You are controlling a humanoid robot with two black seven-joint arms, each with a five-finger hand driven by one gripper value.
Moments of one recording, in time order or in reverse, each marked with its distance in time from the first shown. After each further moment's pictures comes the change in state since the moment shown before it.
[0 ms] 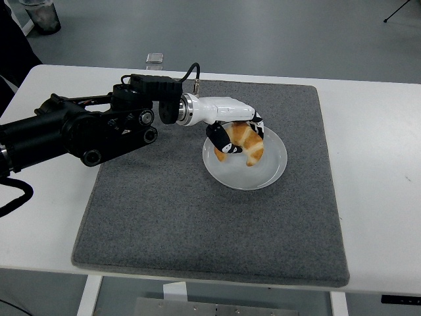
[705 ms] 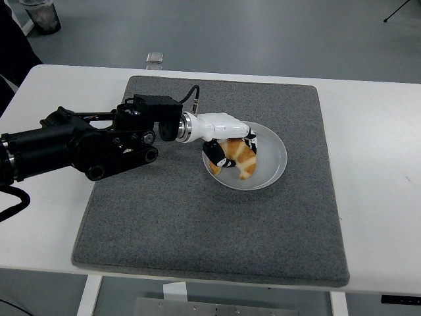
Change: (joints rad) left arm 0.015 -0.011 0.088 0.018 -0.002 0.068 0.001; right arm 0.000 0.000 0.000 0.000 0.000 0.000 0.000
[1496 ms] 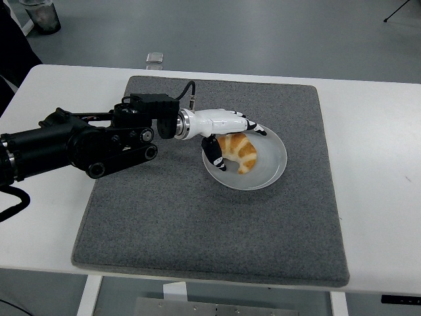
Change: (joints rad) left arm 0.003 0.000 -0.015 0.013 -0.082 0.023 0.003; right arm 0.000 0.000 0.000 0.000 0.000 0.000 0.000
